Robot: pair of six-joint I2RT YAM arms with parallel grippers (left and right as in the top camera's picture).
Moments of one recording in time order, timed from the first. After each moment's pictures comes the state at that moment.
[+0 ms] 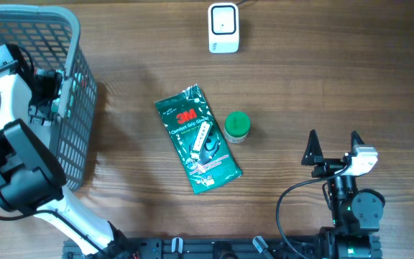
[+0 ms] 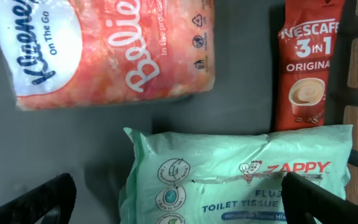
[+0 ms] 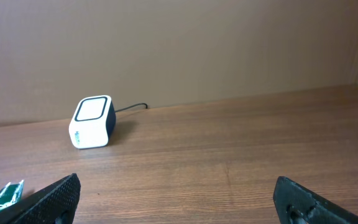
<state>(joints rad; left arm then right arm) 0.47 2.02 1.51 -0.76 0.01 -0.90 -0.03 0.02 0.01 0.00 -0.04 0.13</state>
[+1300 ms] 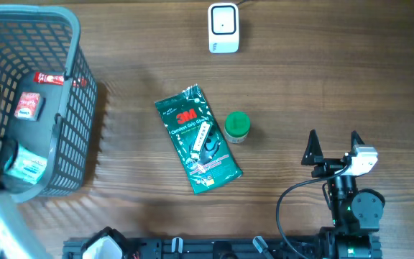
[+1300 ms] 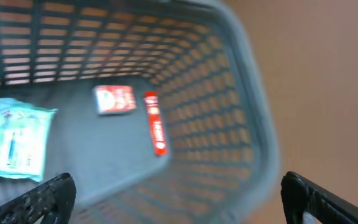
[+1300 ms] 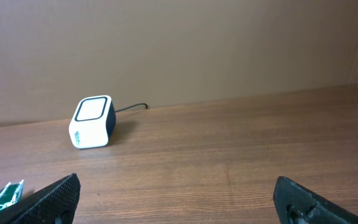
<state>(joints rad) 0.66 1.14 1.50 -1.01 0.10 -0.80 -0.03 0.02 0.01 0.00 -0.04 0.13</state>
